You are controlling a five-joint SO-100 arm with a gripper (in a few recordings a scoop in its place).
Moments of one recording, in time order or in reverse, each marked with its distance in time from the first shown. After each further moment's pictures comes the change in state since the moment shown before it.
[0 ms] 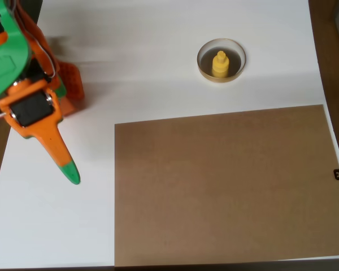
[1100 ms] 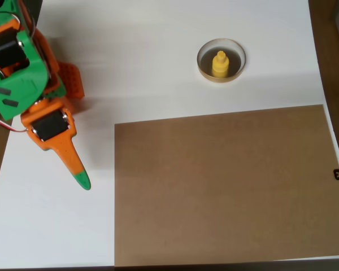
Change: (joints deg) arm 1.1 18.7 23.8 -2.6 0.4
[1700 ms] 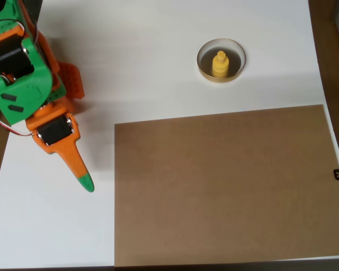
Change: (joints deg) arm -0.2 0.0 3.2 -0.8 1.2
